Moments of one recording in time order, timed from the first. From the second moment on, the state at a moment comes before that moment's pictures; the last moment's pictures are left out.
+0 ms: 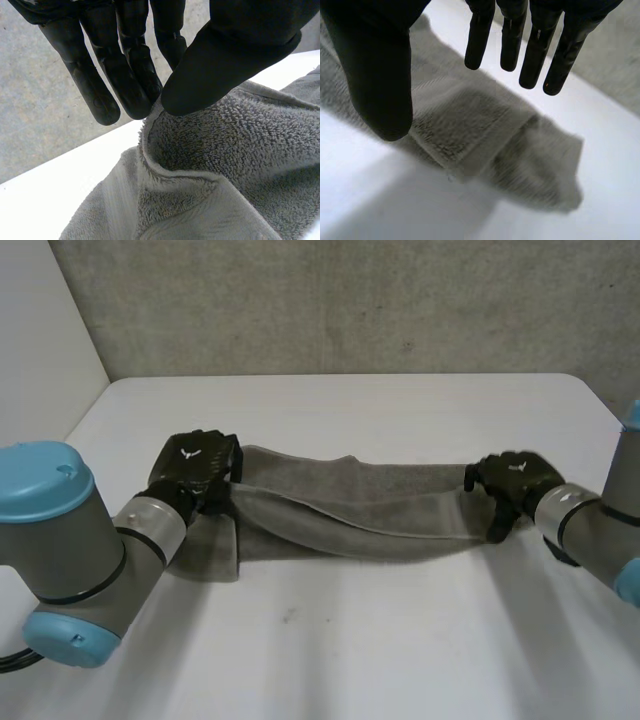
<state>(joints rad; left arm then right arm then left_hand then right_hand) 4.29 -1.92 -1.69 3.48 -1.48 3.25 1.77 -1.06 1.46 0.05 1.35 2.74 1.19 1.22 1.22 1.22 1.03 0.52 0.46 0.46 0.46 0.29</state>
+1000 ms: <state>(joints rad) 4.30 -1.94 -1.69 3.48 -1.48 3.24 1.78 -0.89 1.42 -0.17 1.36 2.71 1.19 1.22 1.22 1.22 1.03 0.87 0.76 0.76 0.76 0.57</state>
